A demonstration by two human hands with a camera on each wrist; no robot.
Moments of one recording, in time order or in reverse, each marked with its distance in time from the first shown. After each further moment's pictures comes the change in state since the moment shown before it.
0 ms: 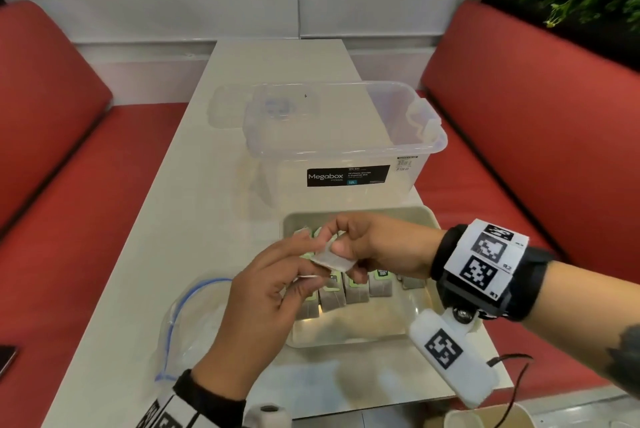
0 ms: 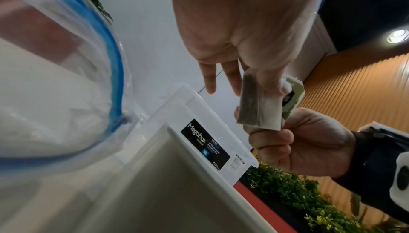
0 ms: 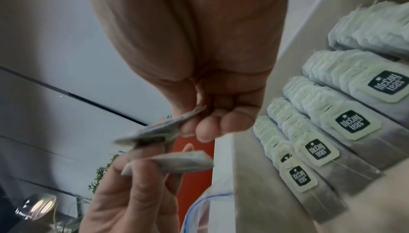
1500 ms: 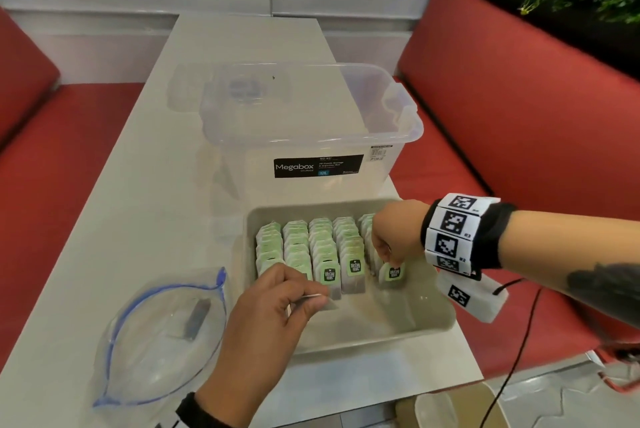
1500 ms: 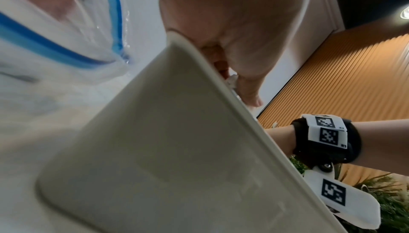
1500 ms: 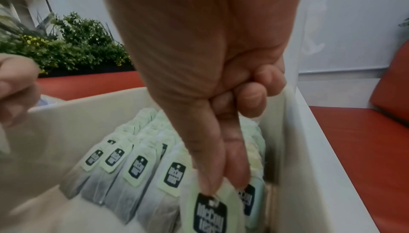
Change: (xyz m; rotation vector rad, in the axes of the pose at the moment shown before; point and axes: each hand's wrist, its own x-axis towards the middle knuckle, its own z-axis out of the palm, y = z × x) left_hand -0.013 -0.020 0.051 0.008 -0.134 -0.237; right_hand 0.010 0.030 -0.078 -1.489 -0.142 0.500
